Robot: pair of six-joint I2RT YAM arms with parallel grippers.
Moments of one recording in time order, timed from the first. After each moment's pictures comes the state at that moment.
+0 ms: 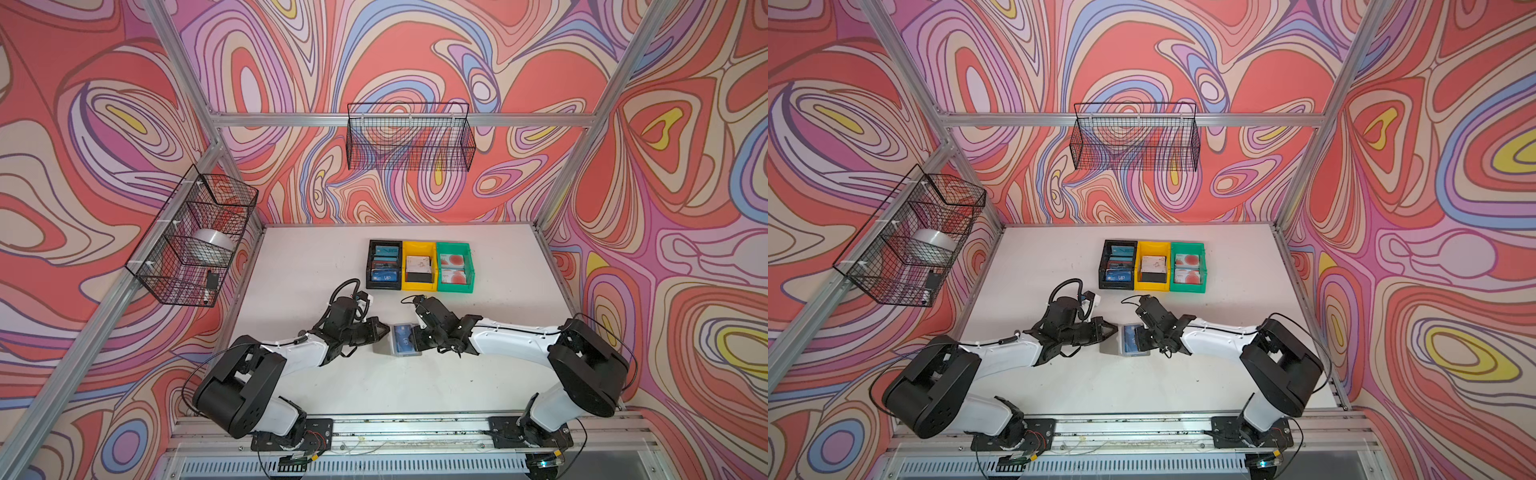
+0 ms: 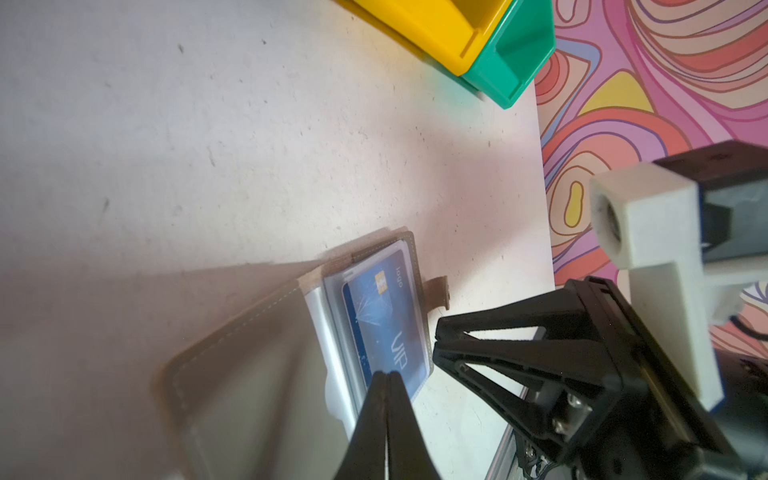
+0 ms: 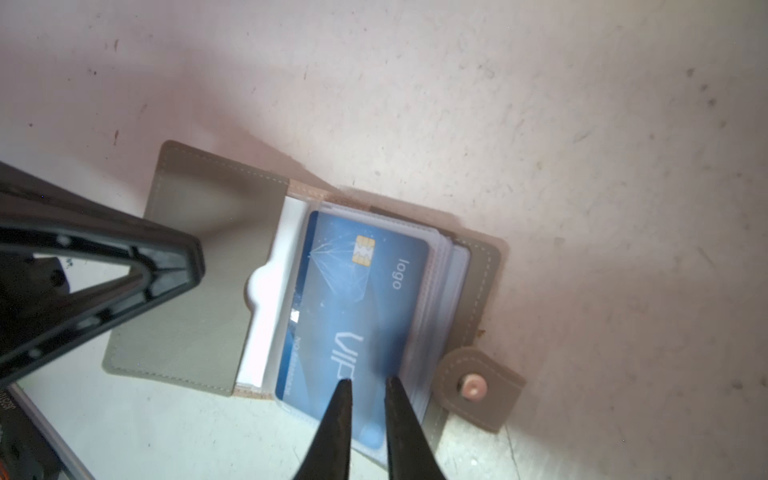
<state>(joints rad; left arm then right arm) -0.51 1.47 0.46 0.33 0.52 -0.79 0.83 1.59 0.82 -0.20 -0.06 0.58</state>
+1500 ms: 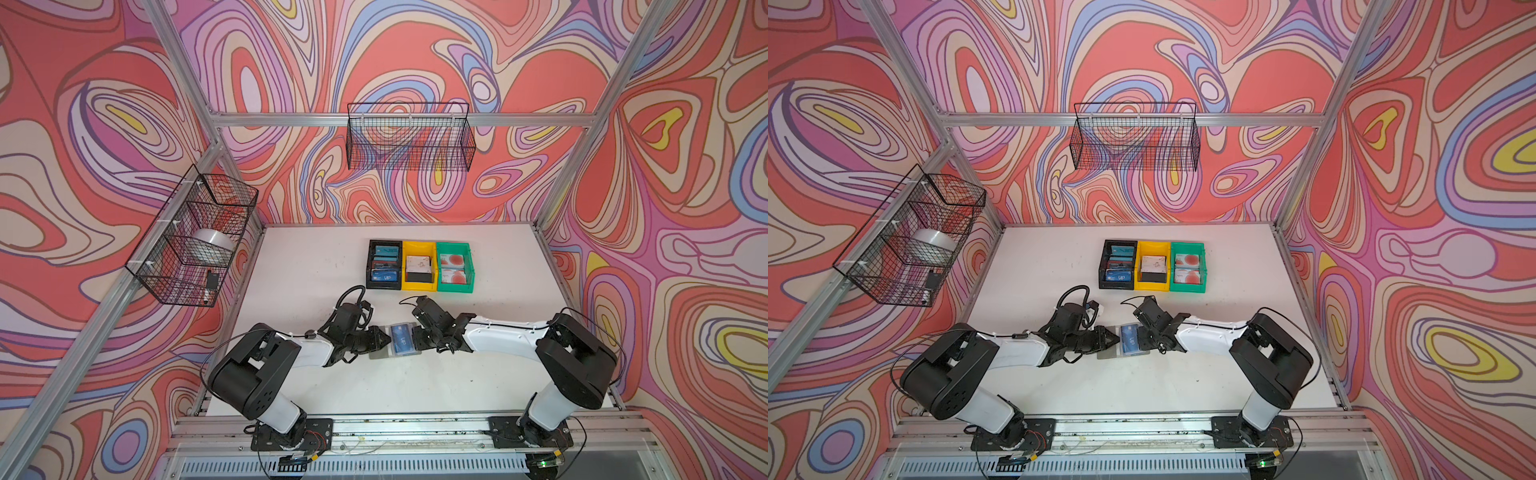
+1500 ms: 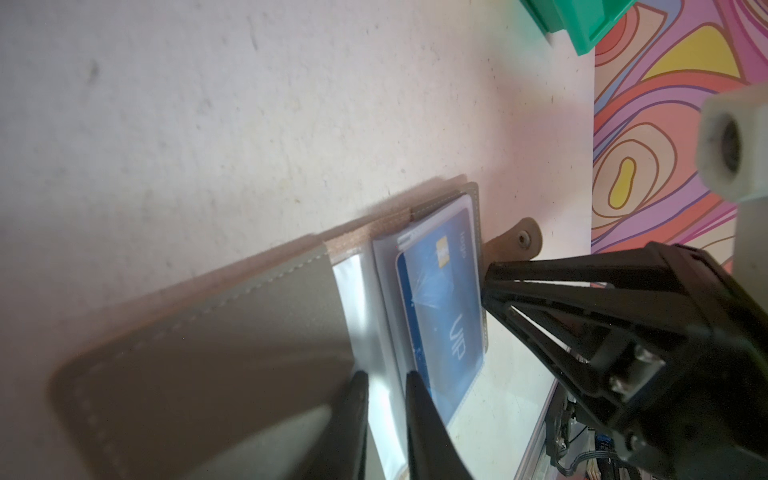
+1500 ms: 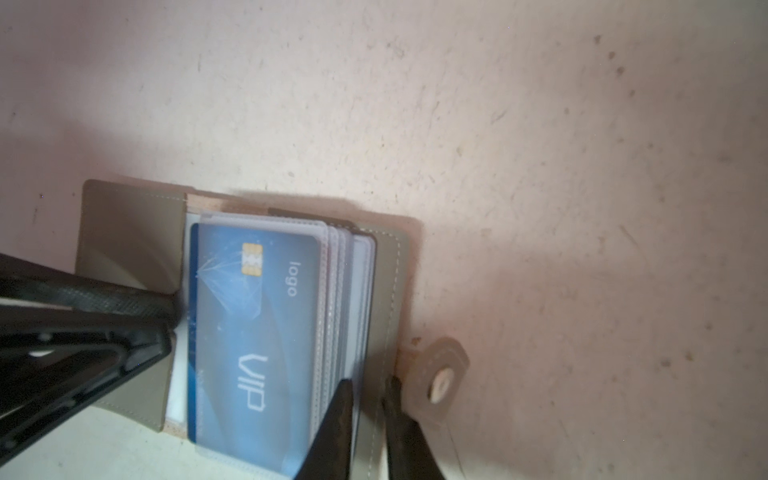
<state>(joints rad) -0.53 1.56 0.45 0.33 0.51 -0.77 0.83 1.65 0.86 -0.27 0.04 0.62</state>
